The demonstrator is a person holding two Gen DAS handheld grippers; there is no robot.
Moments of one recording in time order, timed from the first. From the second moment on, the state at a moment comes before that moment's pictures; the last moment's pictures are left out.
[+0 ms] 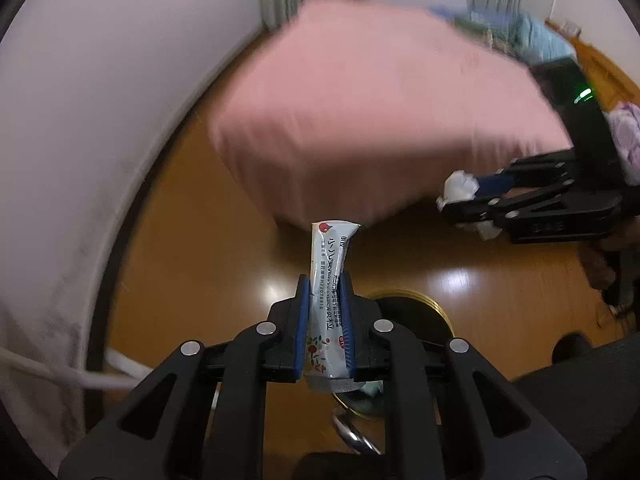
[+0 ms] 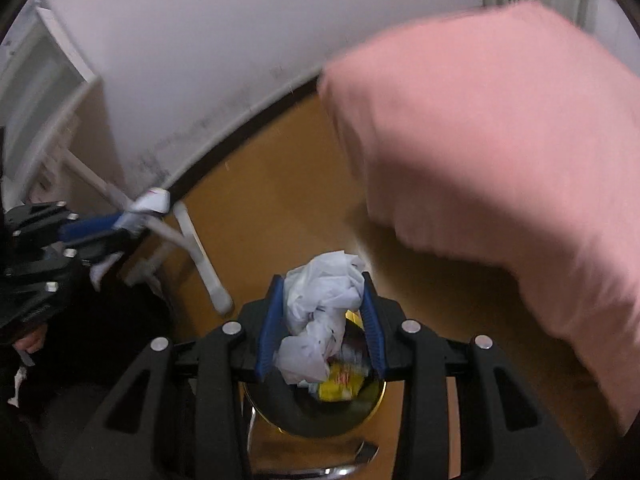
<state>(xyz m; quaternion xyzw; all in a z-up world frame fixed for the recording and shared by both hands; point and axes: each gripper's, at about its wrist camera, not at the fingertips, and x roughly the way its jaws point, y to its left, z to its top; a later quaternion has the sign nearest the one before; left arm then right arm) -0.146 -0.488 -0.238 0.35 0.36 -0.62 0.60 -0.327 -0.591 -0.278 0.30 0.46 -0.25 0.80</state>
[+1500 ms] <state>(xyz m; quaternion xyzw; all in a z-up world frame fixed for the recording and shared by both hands) -0.175 -0.504 -0.384 0.42 0.54 -0.57 0.47 -0.341 -0.562 -0.431 0.40 0.56 -0.21 0.69</state>
